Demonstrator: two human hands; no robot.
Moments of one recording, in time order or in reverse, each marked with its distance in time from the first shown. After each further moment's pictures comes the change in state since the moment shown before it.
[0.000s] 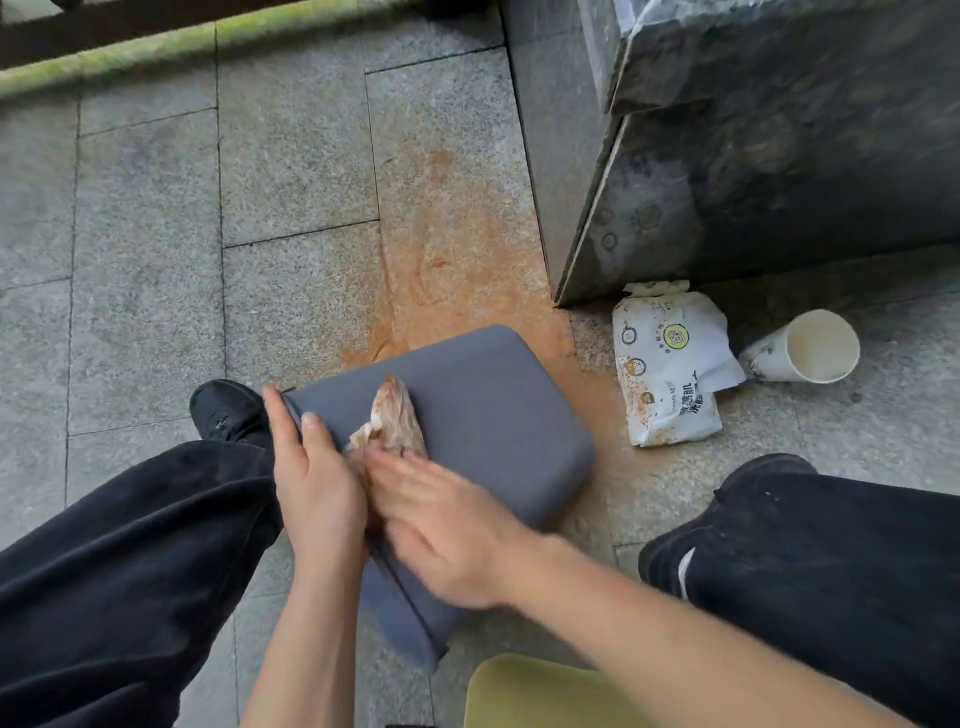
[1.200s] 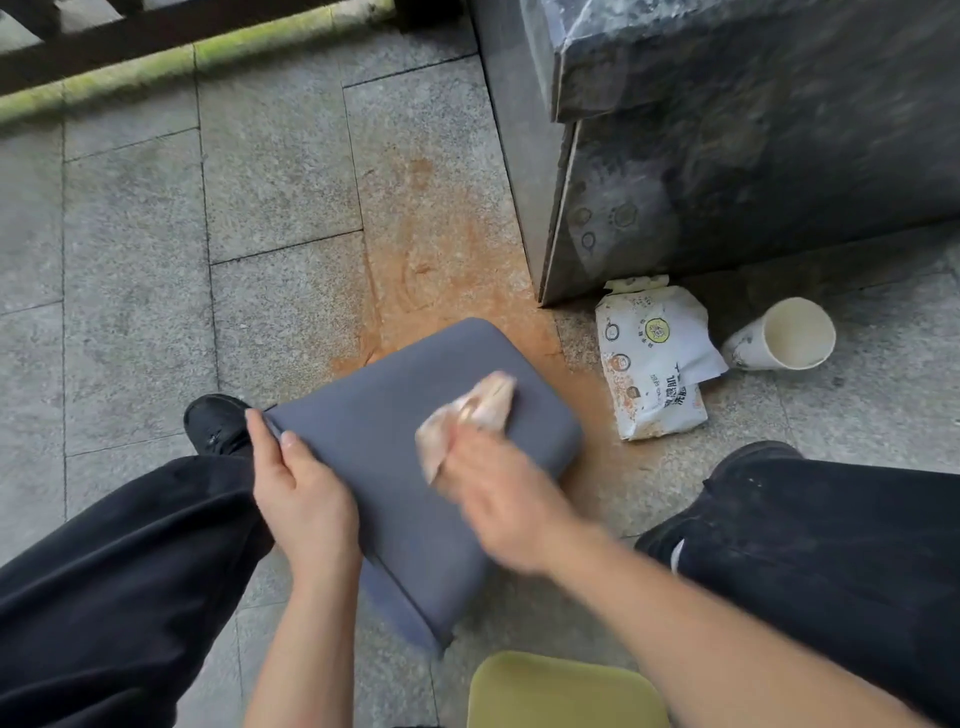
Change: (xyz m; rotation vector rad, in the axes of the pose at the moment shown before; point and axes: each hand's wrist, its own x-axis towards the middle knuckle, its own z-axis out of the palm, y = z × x) left_hand -0.003 -0.004 0.004 -0.045 0.124 0.030; right_hand -0.041 0.049 -0.027 -0.052 0.037 0.242
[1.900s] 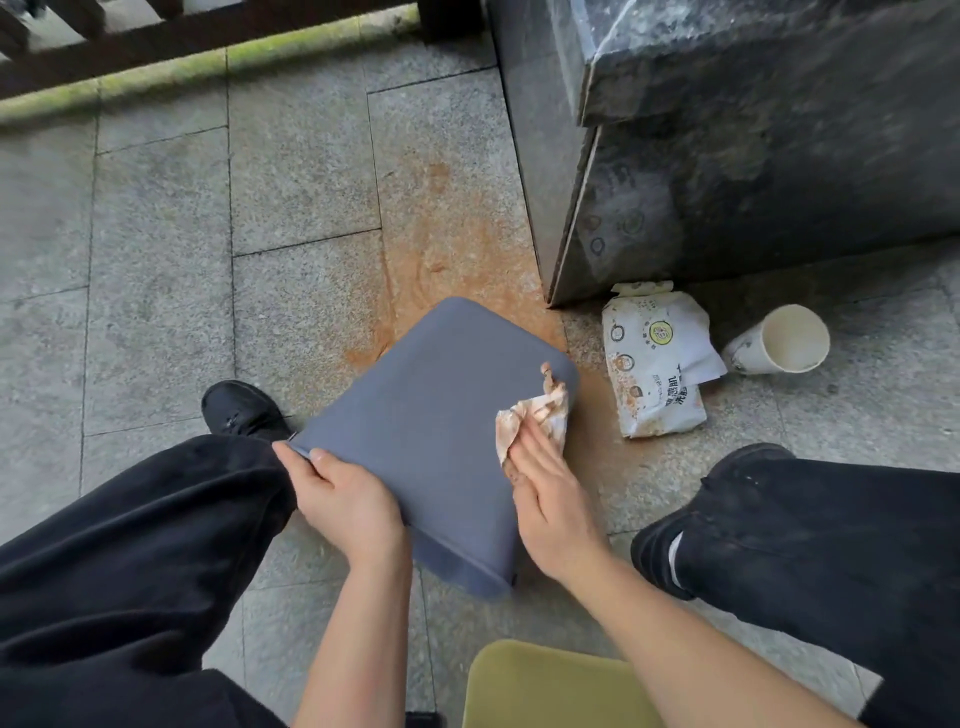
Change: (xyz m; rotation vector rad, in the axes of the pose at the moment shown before) left_hand -0.029 -0.018 0.008 -0.125 0.204 -0.164; right_hand -0.039 -0.014 0.008 0.131 0.238 0.323
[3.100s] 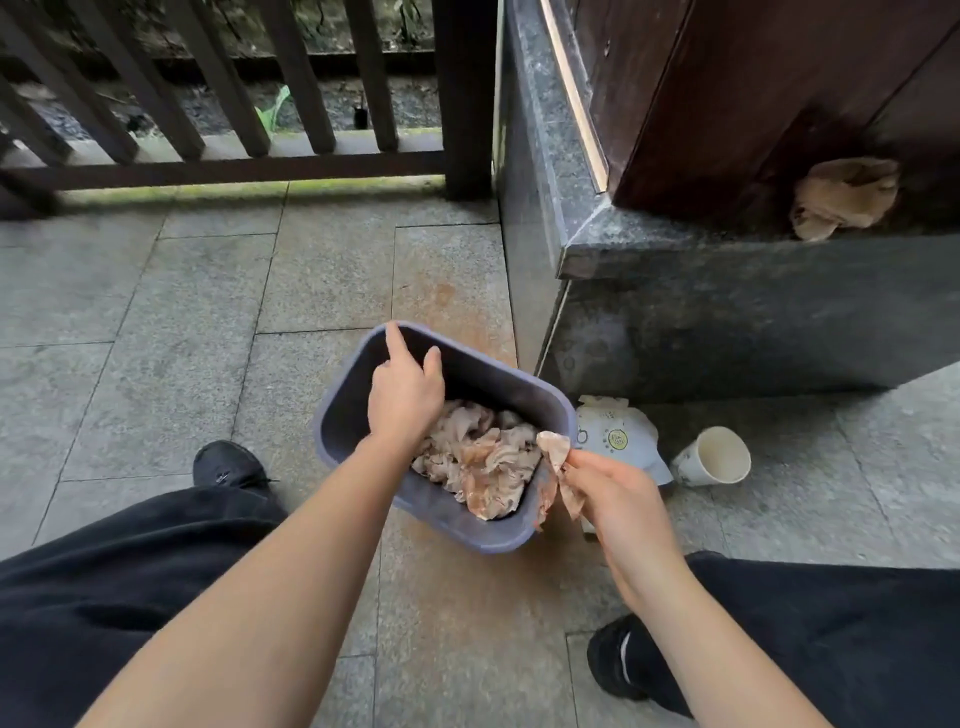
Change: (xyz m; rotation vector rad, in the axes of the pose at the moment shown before) left_hand 0.017 0.134 0.078 0.432 -0.619 0.435; right_hand -0.007 -0.085 -0.133 0.498 0.153 0.355
